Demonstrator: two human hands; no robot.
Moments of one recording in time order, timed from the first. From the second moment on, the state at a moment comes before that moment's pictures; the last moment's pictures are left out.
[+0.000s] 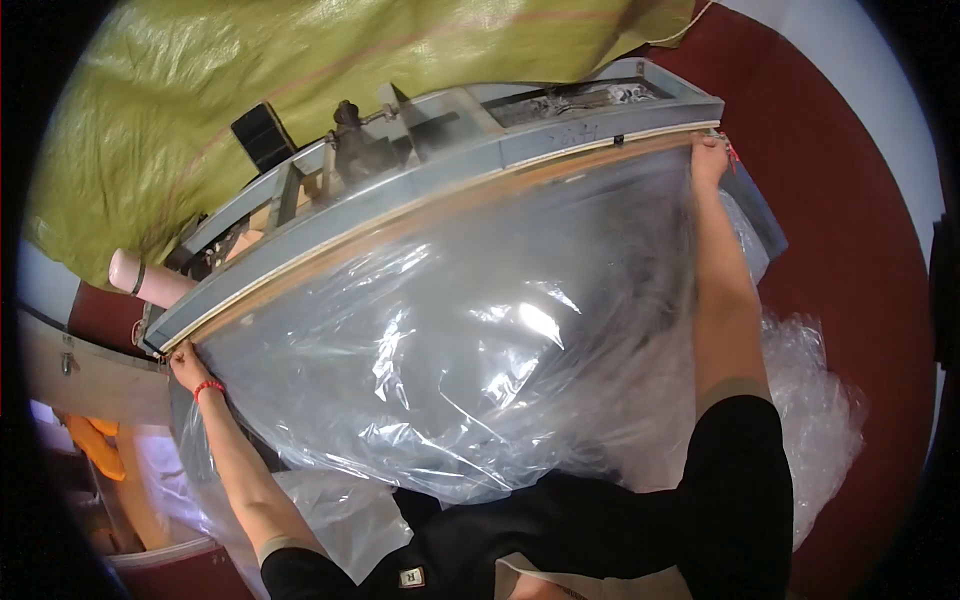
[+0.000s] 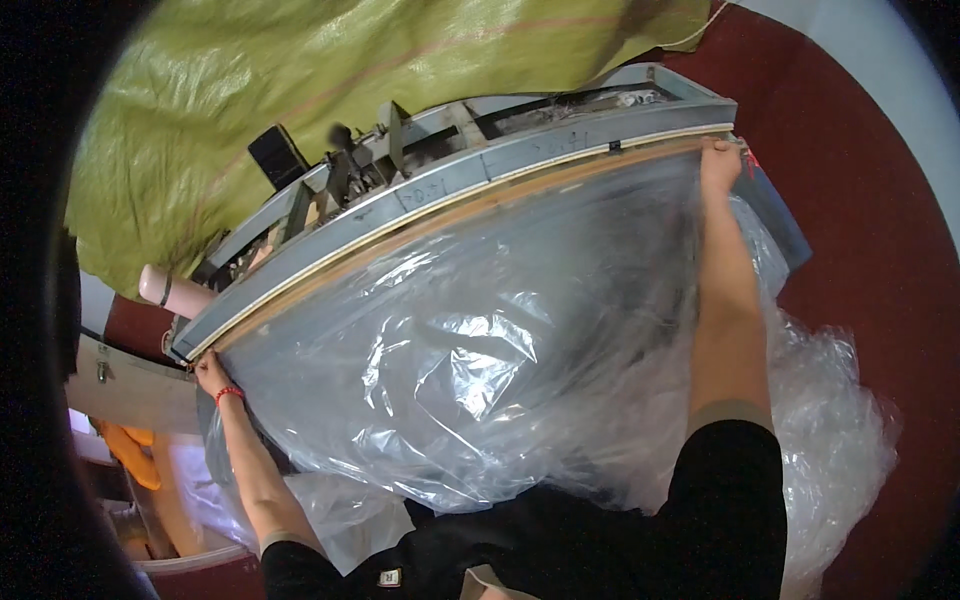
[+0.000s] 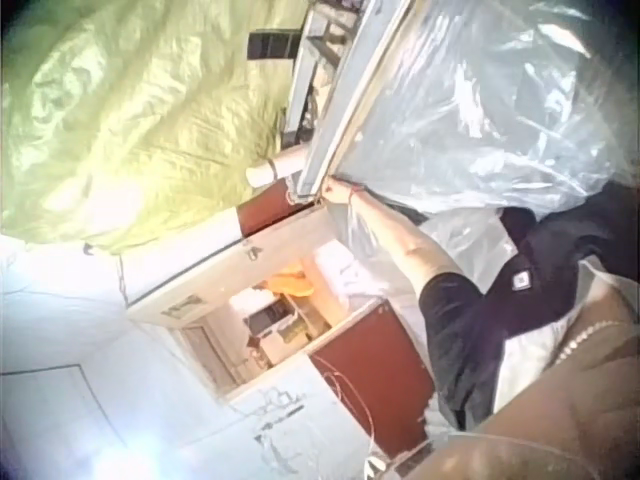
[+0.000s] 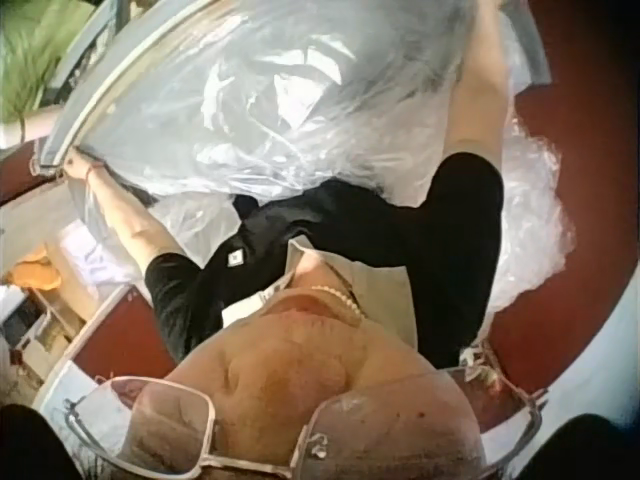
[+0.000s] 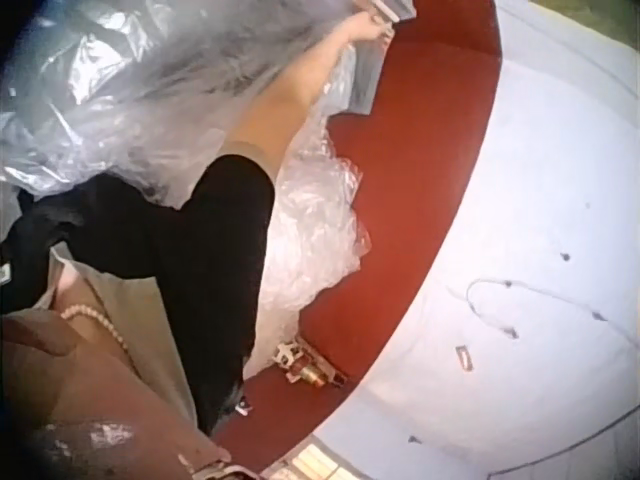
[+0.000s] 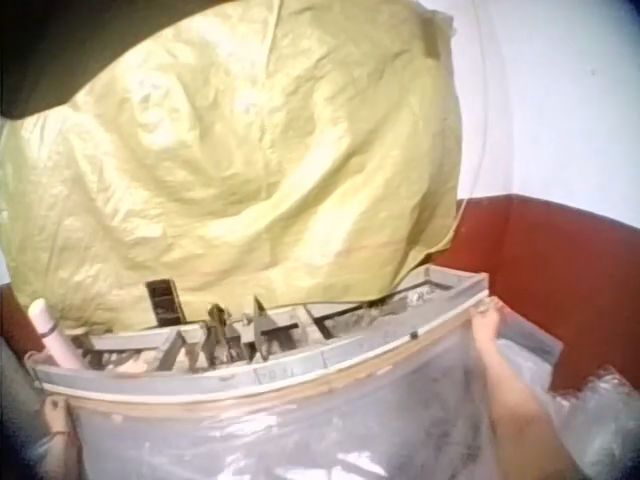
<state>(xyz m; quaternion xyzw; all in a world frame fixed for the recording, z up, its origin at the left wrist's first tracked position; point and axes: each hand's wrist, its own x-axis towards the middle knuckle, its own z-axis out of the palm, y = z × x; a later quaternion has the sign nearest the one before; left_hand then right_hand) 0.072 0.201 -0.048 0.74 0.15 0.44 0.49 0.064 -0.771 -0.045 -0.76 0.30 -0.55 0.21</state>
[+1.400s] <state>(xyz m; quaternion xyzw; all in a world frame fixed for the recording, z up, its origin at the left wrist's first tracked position) -0.155 -0.043 0.159 0.72 -0.06 0.02 0.69 -0.062 -0.252 0.143 -0.67 -0.54 -0.09 0.50</state>
